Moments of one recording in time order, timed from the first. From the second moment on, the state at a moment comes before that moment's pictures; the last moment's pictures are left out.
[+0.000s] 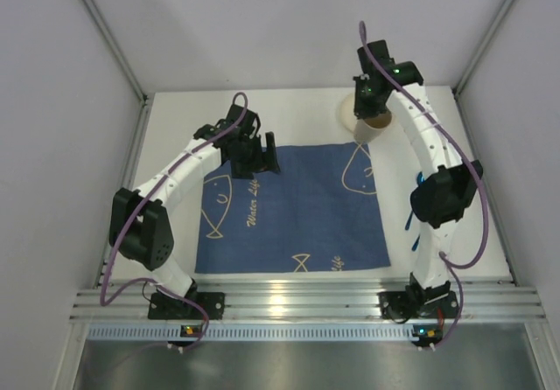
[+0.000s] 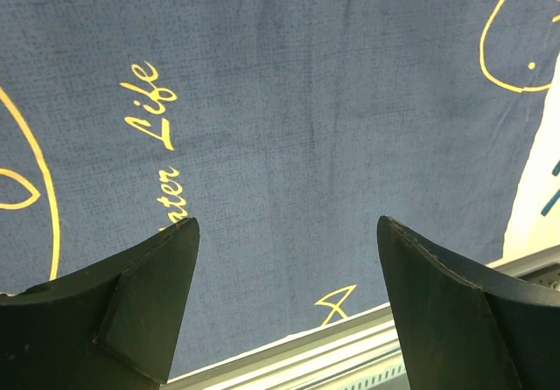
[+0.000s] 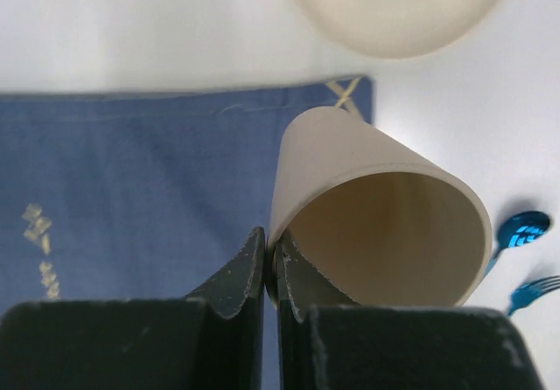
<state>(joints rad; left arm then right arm) -0.45 1.65 1.40 -0.76 0.16 -0.55 0.31 2.01 2.20 -1.15 0.17 0.31</state>
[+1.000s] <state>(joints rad) -0.44 1.51 1.36 -0.80 -0.10 -0.58 0.57 2.11 1.99 -1.03 0.18 0.35</state>
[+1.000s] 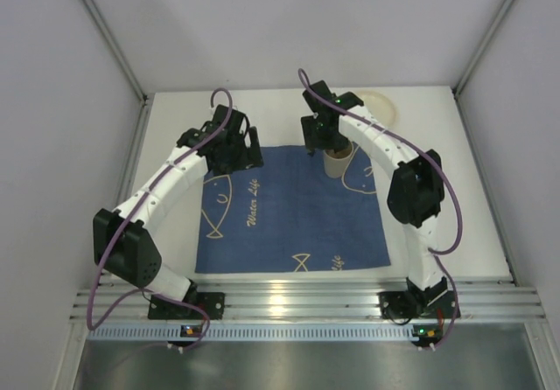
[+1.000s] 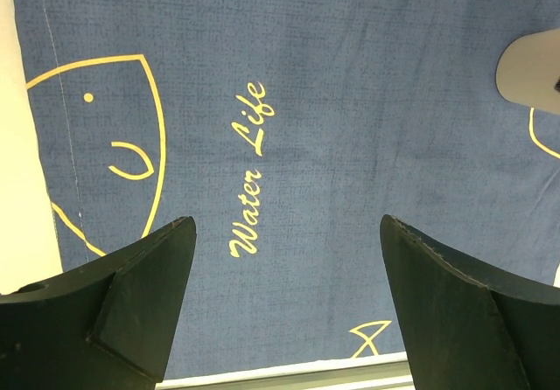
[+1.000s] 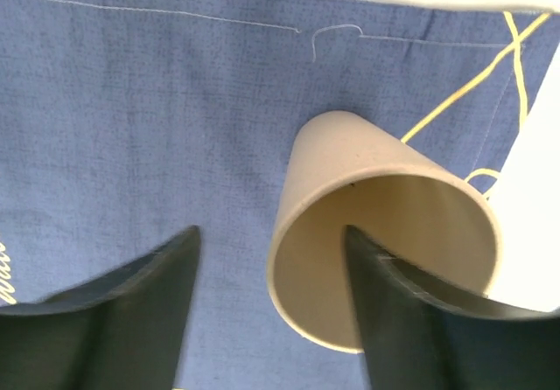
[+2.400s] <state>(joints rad) -0.43 1.57 1.41 -0.84 -0.12 -0.58 -0.11 2.45 2.25 -0.74 -0.22 0.70</state>
